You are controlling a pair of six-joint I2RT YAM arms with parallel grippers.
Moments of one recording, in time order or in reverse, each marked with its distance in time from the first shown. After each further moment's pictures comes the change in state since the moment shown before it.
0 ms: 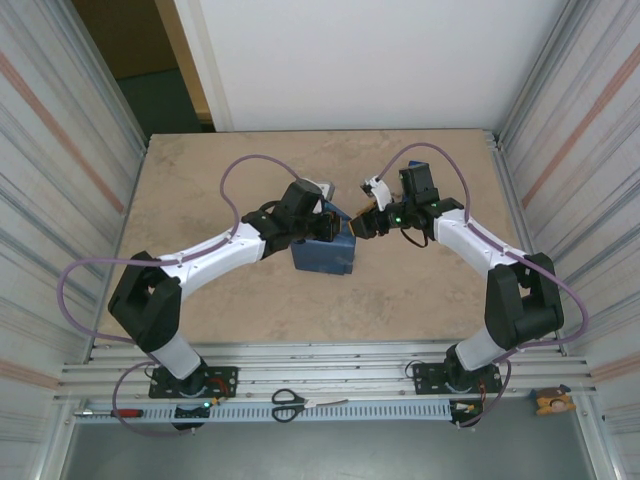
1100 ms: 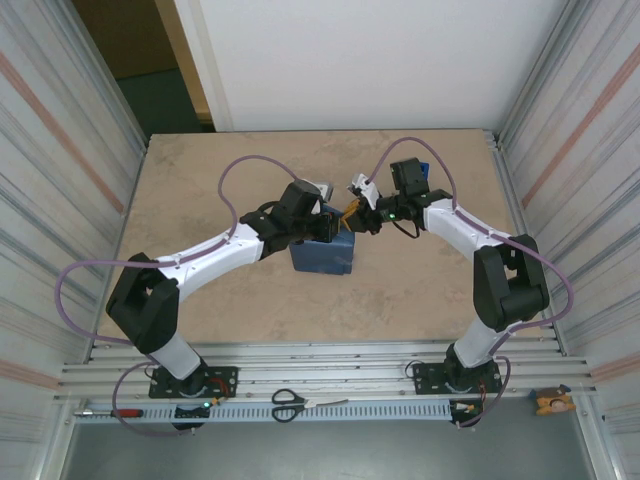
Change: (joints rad) left arm 0.003 -0.014 -0.008 -0.014 -0.004 0.001; right arm 0.014 0.127 0.095 0.014 -0.145 -0.256
